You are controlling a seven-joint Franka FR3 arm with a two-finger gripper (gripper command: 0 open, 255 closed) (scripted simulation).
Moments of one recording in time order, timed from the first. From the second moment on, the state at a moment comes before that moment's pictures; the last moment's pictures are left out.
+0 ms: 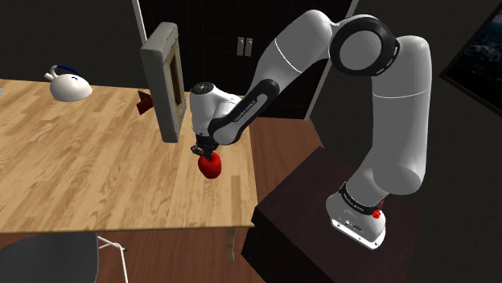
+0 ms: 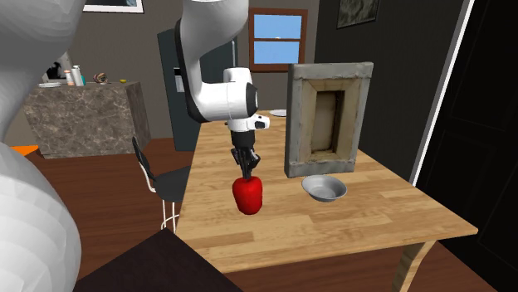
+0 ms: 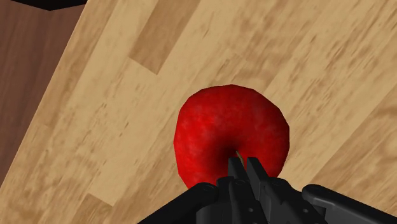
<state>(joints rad) 0.19 0.54 0.24 -2.03 -0.34 2.54 0.85</state>
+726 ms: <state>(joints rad) 0.16 0.43 0.28 -2.04 -0.28 2.45 0.81</state>
